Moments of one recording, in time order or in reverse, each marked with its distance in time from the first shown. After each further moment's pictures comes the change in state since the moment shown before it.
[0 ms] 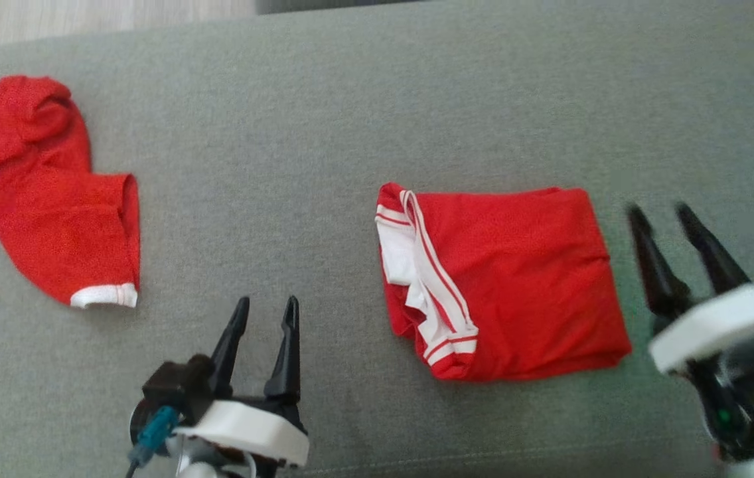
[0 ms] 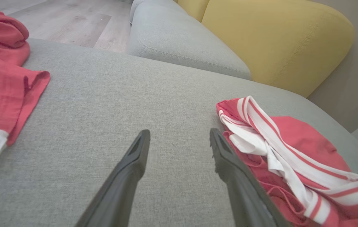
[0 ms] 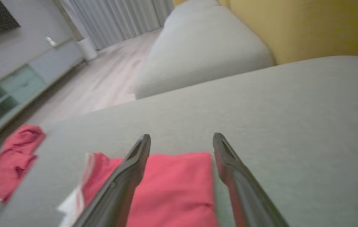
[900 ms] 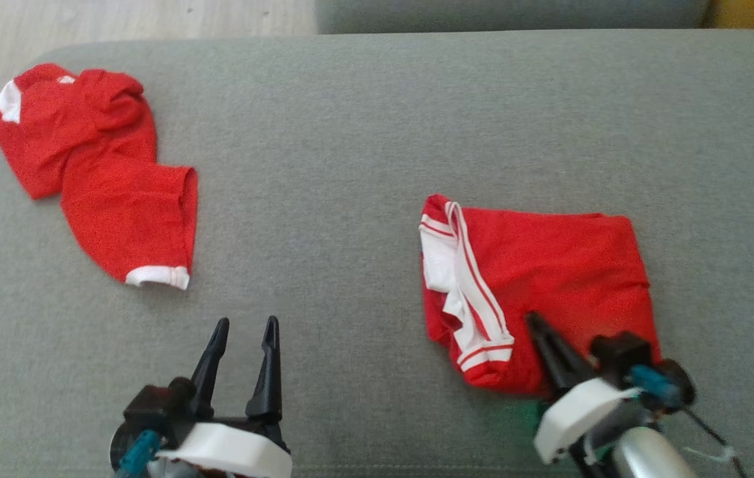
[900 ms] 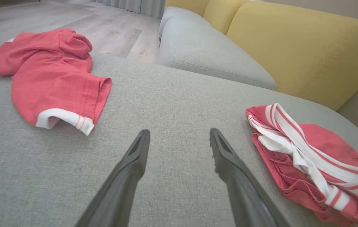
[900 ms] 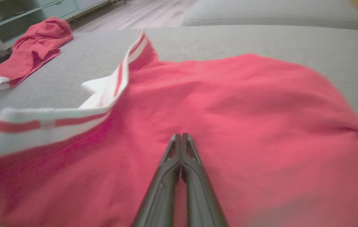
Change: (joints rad) left arm 0.085 0.000 0.057 -0.033 0.035 -0.014 0.000; right arm 0.002 0.006 0.280 0.498 -0.273 0.000 -0.417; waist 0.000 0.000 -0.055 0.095
